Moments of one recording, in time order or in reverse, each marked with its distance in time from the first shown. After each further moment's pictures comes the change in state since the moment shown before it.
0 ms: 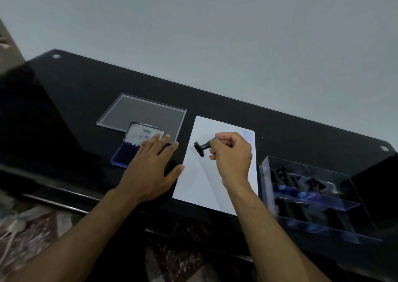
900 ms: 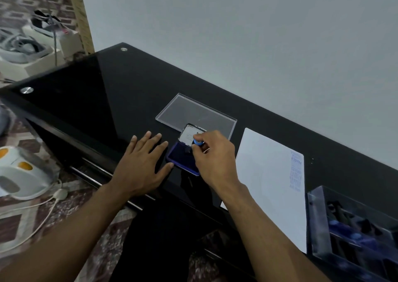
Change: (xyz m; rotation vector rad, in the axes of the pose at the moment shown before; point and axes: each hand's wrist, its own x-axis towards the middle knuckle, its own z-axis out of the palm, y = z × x) left_hand -0.062 -0.124 -0.026 0.163 0.037 -0.235; right_hand -0.056 -0.024 0.127 -0.496 -0.422 -0.555
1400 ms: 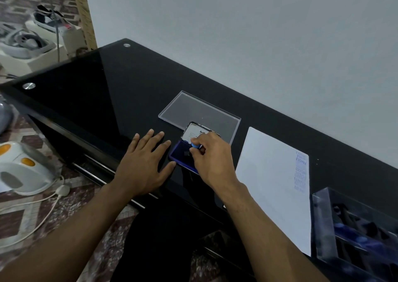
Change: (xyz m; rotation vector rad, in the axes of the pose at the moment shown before) left_hand 0.000 0.002 0.000 0.033 0.003 -0.012; right_hand 0.005 0.002 0.010 -0.100 -0.145 -0.023
